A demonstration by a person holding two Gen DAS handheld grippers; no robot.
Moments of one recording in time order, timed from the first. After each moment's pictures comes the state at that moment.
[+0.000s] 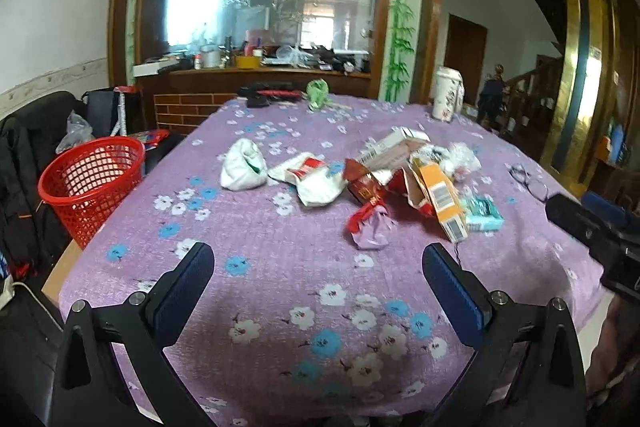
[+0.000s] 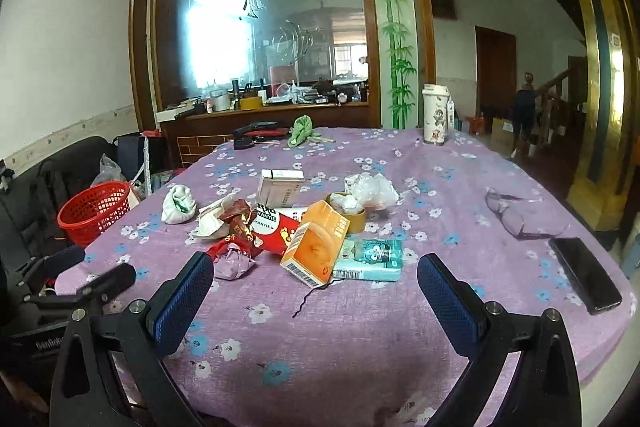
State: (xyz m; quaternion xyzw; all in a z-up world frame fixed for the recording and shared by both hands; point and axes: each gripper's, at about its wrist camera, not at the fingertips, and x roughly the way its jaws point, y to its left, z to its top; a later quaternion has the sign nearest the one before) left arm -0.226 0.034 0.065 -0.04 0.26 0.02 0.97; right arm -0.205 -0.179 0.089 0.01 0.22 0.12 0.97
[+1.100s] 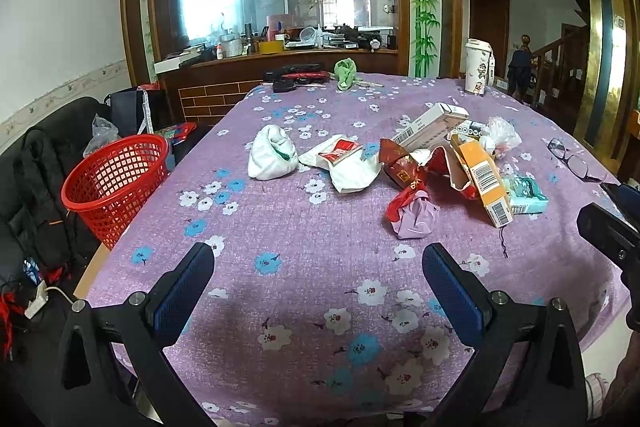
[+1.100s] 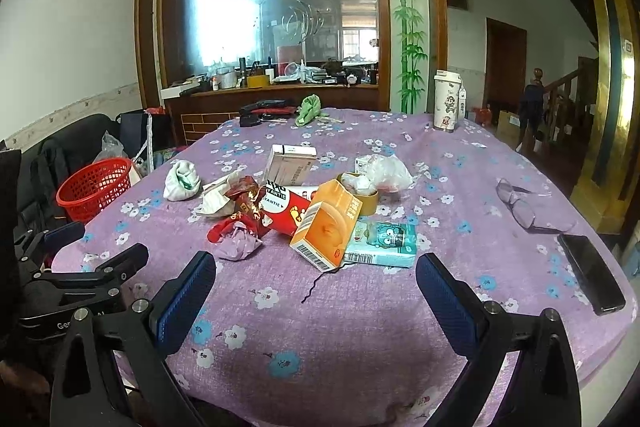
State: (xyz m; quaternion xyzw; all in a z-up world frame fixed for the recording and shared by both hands) left arm -0.207 0.038 0.059 0.00 0.29 0.08 0.95; right arm -0.199 -0.161 0.076 -0.01 0.25 0.14 0.96
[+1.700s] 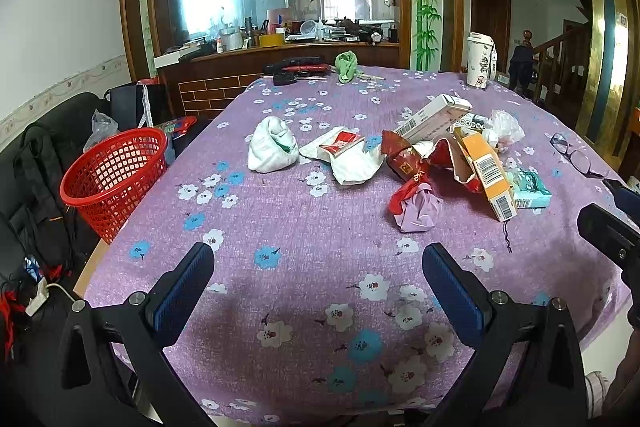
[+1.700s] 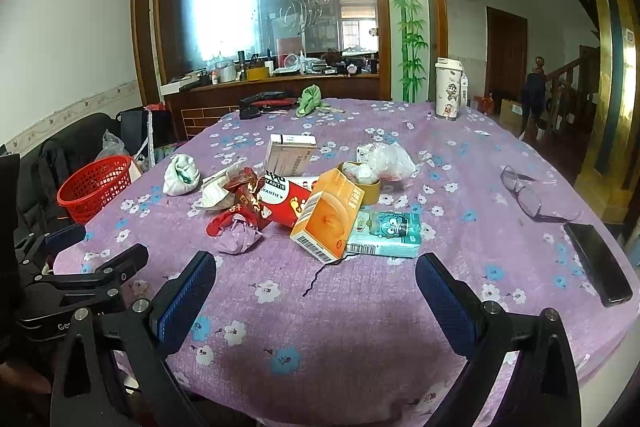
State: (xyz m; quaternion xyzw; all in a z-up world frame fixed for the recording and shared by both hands) left arm -0.204 0.038 0.054 0.00 0.30 0.08 0.95; right arm -0.195 -0.160 0.072 0.00 0.27 0.14 0.95
